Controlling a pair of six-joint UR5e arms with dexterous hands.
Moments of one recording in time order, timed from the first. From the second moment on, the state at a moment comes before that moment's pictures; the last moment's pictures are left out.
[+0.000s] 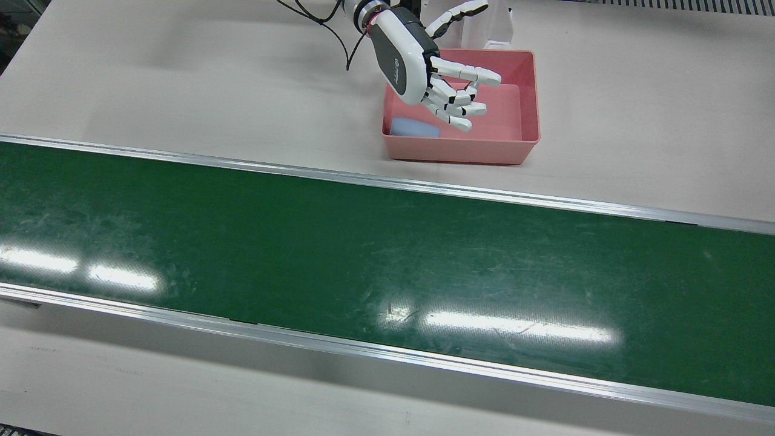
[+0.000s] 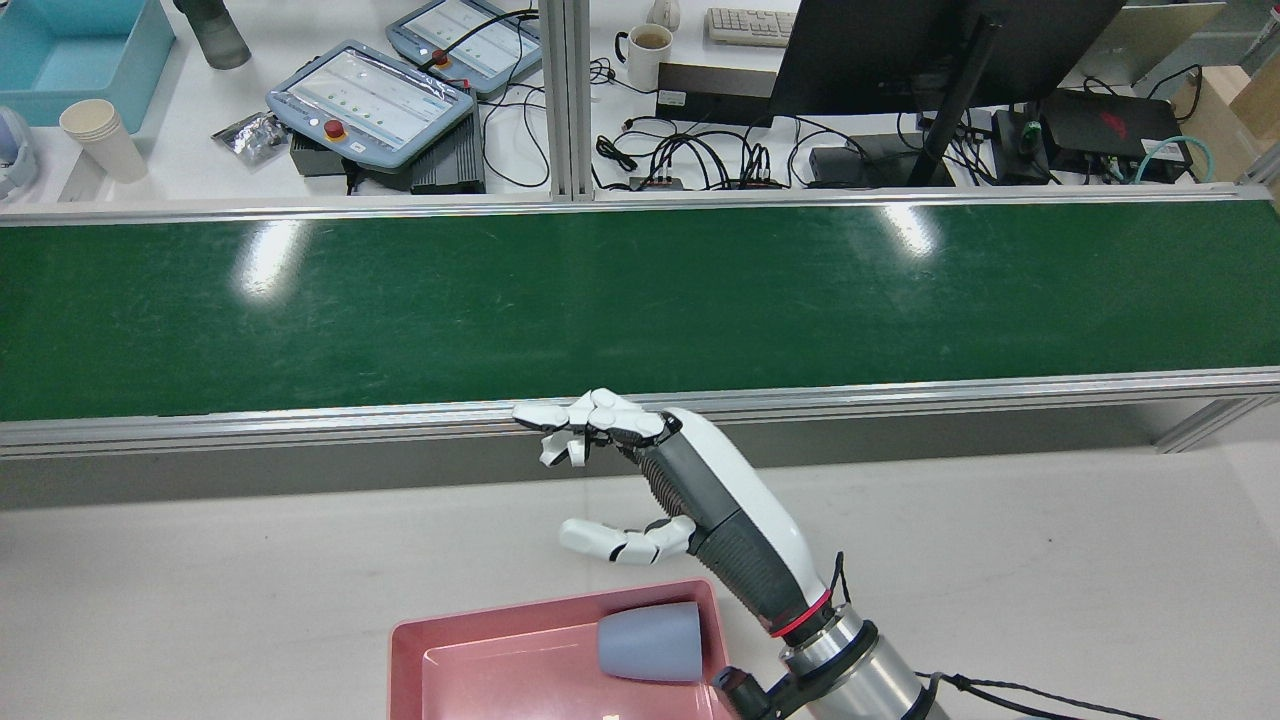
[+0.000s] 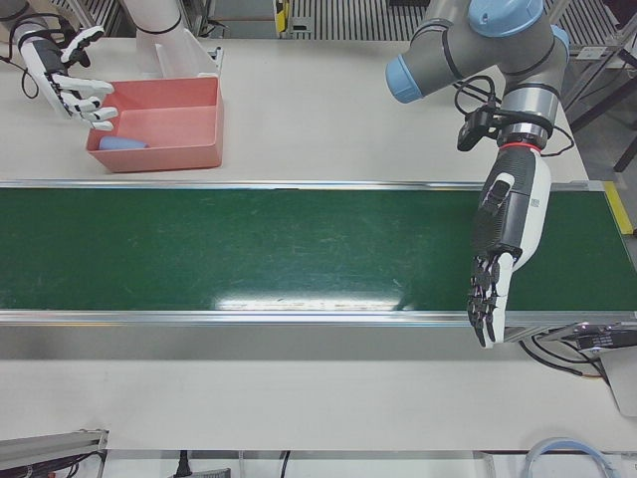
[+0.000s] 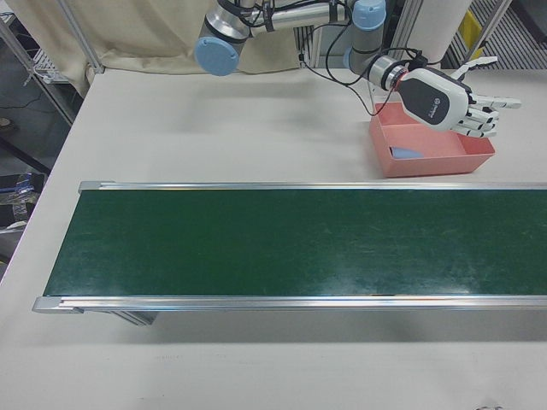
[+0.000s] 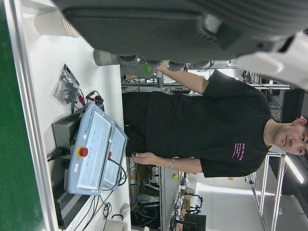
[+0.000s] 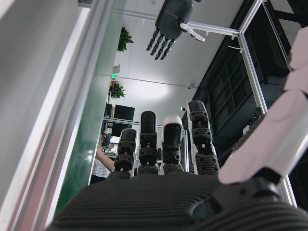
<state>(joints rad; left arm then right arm) -1.43 -1.76 -1.74 0.34 1.79 -0.01 0.12 -1.24 2.22 -3.16 -0.66 -1.00</state>
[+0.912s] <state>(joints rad) -1.43 -1.76 -1.74 0.34 1.79 -0.01 0.69 -1.41 2.21 -3.35 -0.67 -0.99</state>
